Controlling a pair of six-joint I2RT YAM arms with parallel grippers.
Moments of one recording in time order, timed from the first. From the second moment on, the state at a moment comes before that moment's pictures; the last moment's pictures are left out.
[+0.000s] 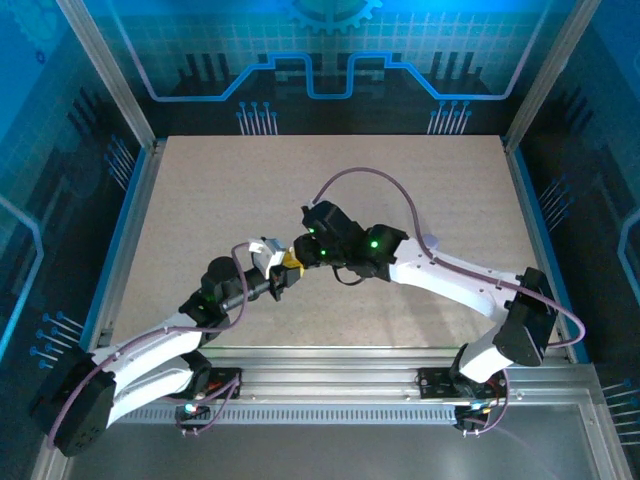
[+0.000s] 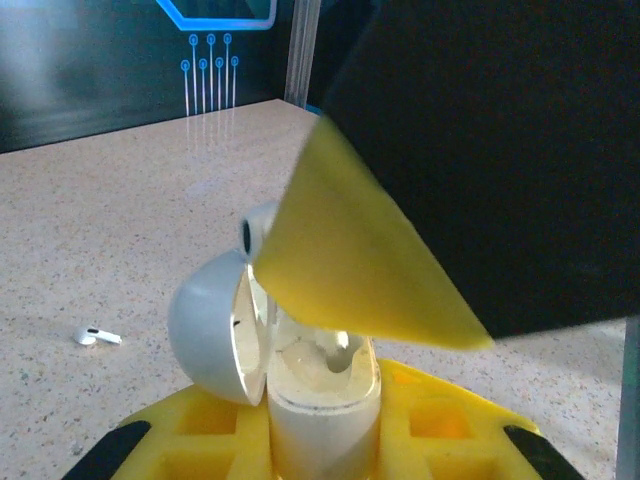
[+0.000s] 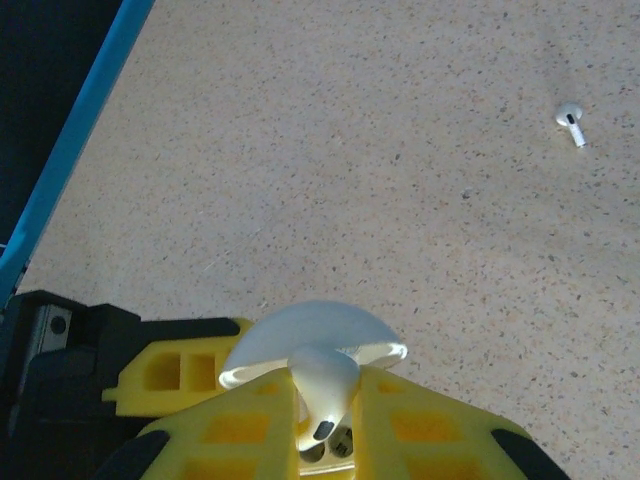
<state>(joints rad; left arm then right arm) -0.57 0.95 0.27 0.55 0.32 -0.12 0.99 1.53 1.34 -0.58 0.13 0.67</state>
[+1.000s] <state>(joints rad) -0.57 0.94 0.27 0.55 0.34 -0.14 1.01 1.52 1.31 -0.52 0.10 0.55</state>
